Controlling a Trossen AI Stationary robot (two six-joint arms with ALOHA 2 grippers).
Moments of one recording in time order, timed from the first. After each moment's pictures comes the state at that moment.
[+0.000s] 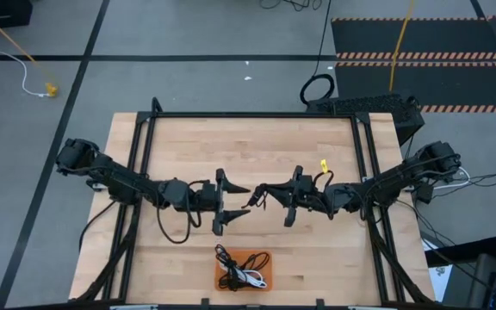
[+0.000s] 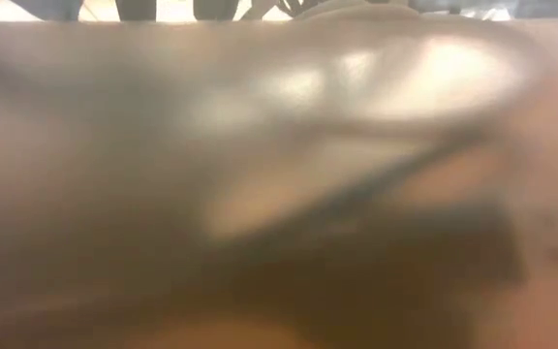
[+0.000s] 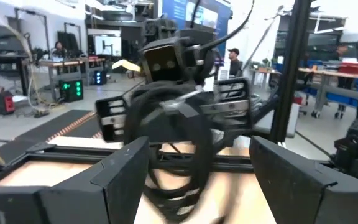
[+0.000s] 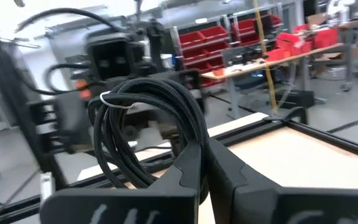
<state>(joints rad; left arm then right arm) -0.30 1.46 0.72 0.88 -0.27 -0.02 0.31 1.38 0.62 0.85 0.55 0.25</state>
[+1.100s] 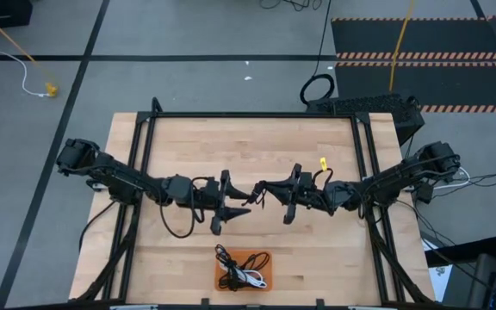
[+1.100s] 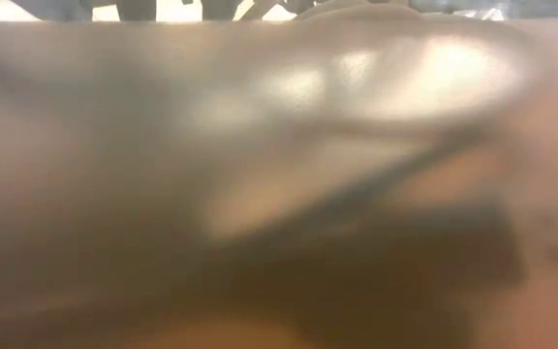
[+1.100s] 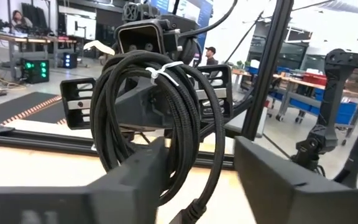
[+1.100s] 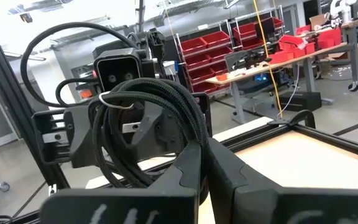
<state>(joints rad) -0.25 1.47 0.72 0.87 -0.12 -0.16 0.28 1.39 0.62 0.90 0.52 0.28</state>
